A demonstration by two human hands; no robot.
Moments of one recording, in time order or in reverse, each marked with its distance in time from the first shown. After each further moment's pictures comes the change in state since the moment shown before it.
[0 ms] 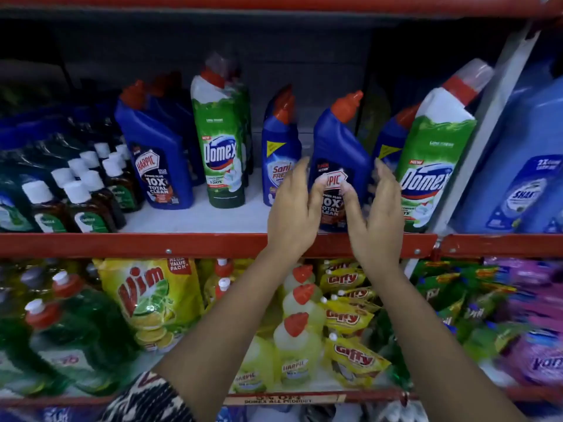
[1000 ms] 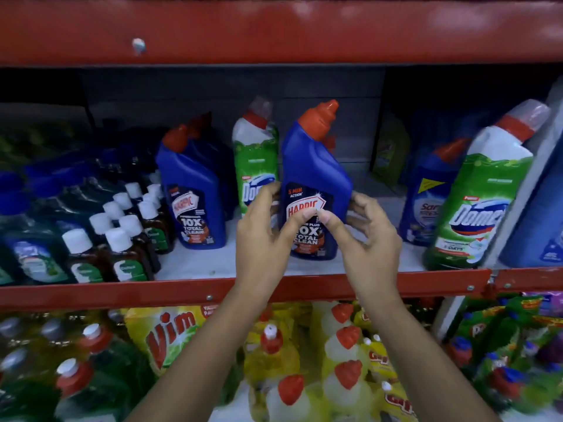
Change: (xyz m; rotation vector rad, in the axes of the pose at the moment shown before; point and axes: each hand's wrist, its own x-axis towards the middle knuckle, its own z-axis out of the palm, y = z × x) left_hand 0.011 -0.043 -0.105 -0.313 0.112 -0.070; right_hand -0.002 -0.085 0.060 0.427 -0.036 0.199
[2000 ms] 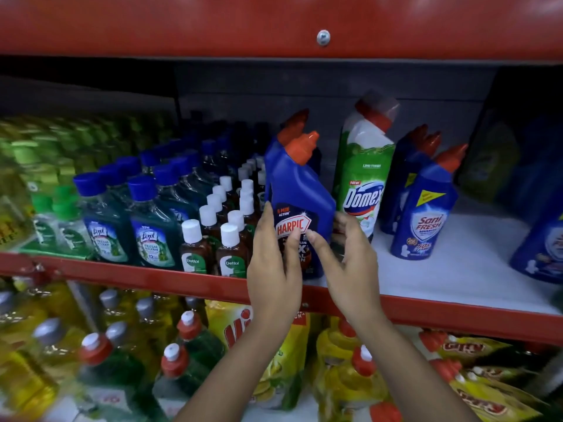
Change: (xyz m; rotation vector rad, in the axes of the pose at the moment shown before) left_hand -0.018 -0.075 -0.101 0.380 0.244 -0.059; right_hand -0.038 0.002 0.146 -0.074 -0.256 -0.030
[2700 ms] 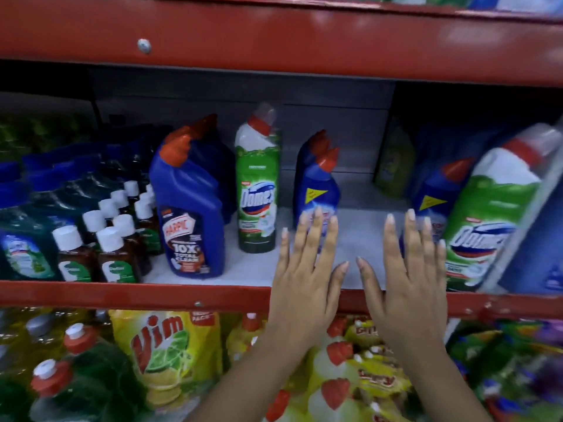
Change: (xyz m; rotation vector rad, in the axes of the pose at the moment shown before) left_hand -0.068 0.103 0.121 0.321 -0.286 0.528; right_hand -0.029 0.064 -0.211 -1.085 0.272 -0.323
